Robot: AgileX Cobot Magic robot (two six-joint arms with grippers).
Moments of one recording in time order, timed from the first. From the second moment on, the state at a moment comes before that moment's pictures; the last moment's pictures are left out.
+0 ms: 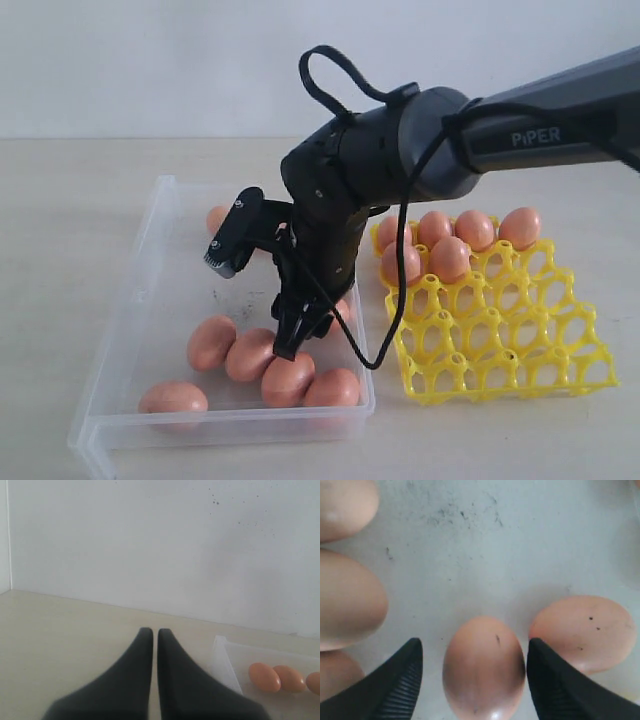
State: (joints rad) left arm 0.12 0.00 0.00 -0.08 0.08 -0.05; right arm 0.80 2.05 -1.39 -0.15 0.69 -0.37
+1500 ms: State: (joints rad) left arm 0.12 0.00 0.00 -0.08 0.08 -0.05; right arm 0.45 1.62 -0.63 -0.09 -0.62 0.05
